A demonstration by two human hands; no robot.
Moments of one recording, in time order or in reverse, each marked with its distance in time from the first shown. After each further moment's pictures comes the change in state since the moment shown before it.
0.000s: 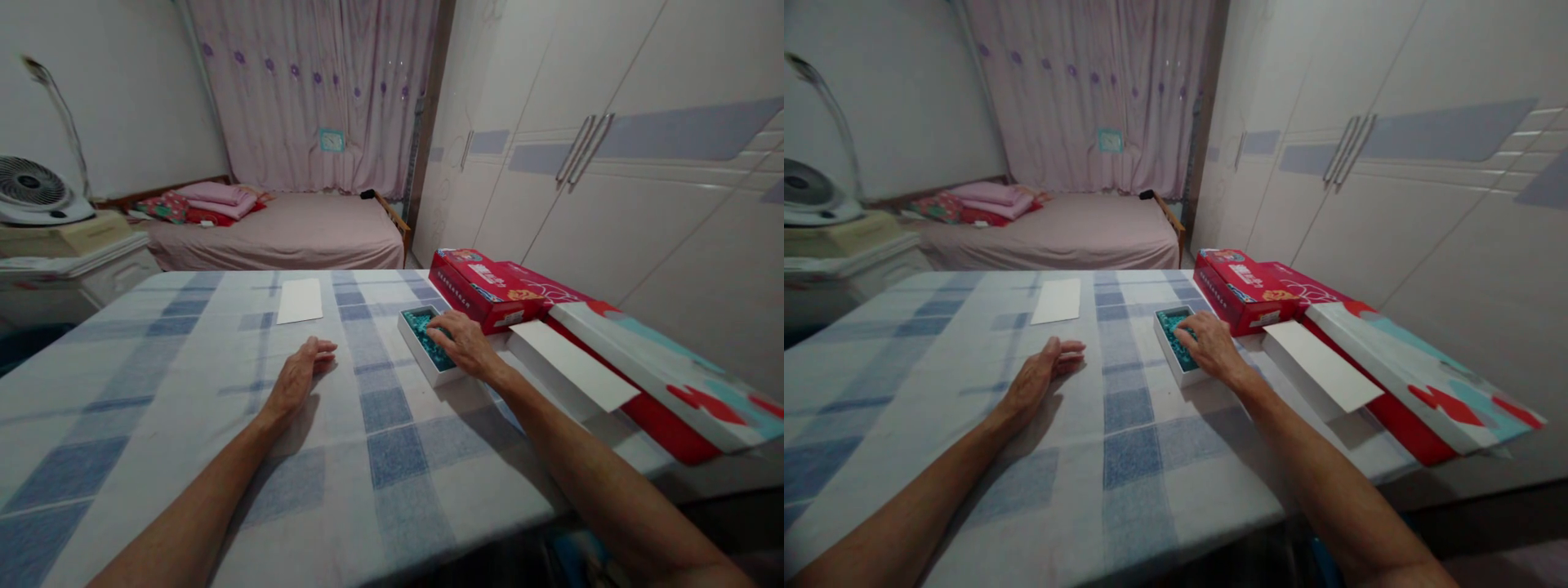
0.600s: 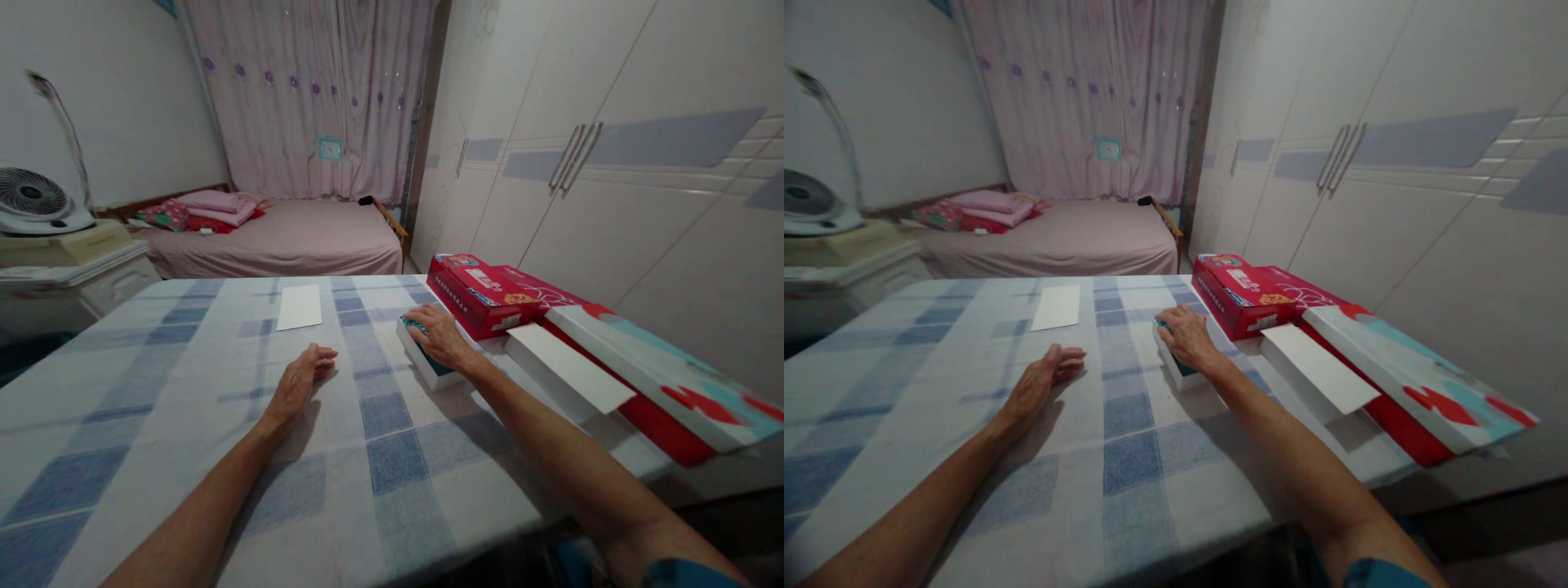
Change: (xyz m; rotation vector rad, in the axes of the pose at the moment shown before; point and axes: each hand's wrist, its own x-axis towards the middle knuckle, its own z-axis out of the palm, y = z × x) left_hand -0.001 0.002 0.001 0.019 0.005 -0.001; right_hand 0.030 -0.012 0.022 -0.078 -0.047 -0.070
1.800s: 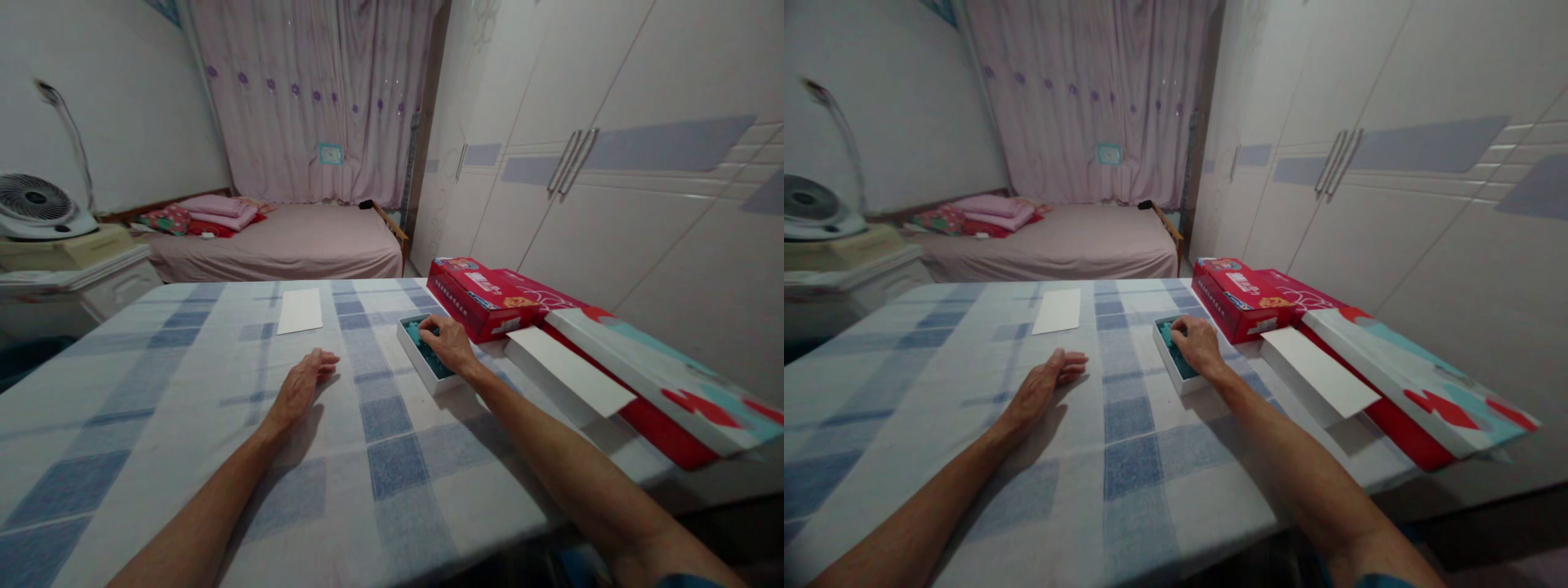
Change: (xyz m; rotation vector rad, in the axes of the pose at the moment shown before) left_hand 0.004 -0.006 -0.001 0.091 -0.049 0.035; right_hand -0.008 0.006 0.006 0.205 0.175 0.307
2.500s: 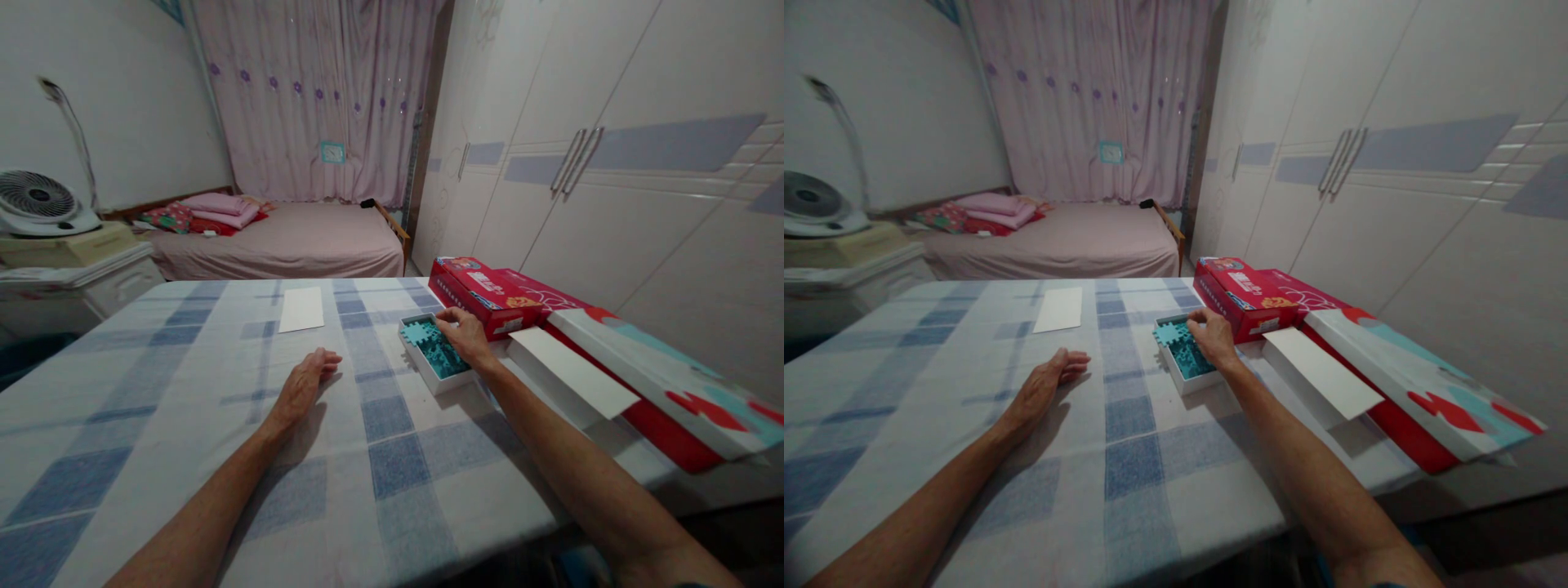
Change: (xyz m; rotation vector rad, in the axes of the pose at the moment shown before) left_hand 0.000 -0.003 -0.001 0.033 -0.018 0.023; right_hand 0.006 0.019 -0.013 0.157 0.047 0.072
